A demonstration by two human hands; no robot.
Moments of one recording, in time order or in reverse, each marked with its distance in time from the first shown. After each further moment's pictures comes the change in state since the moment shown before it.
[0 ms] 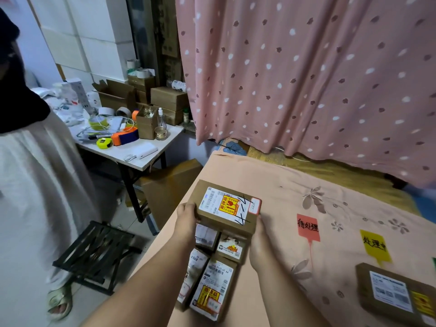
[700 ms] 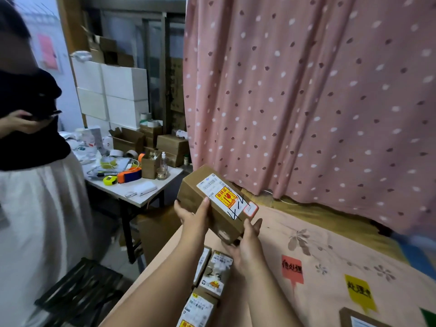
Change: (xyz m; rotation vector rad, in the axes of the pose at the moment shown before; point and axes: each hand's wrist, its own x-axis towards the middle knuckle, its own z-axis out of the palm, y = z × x) left_hand -0.093 0.065 0.058 -0.338 -0.080 0.362; right_hand -0.068 -0.089 0.000 0.280 -0.223 -0.244
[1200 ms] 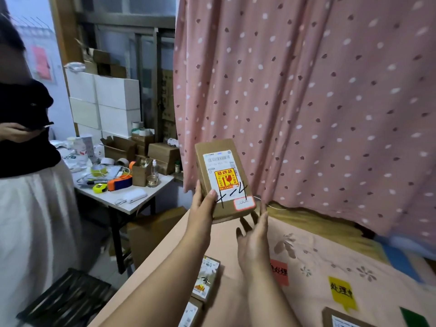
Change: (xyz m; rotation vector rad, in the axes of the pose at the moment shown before) left_hand -0.044 0.016 0.056 -0.027 -0.357 0.173; right_hand -0.038 -0.054 -0.018 0.003 -0.035 -0.354
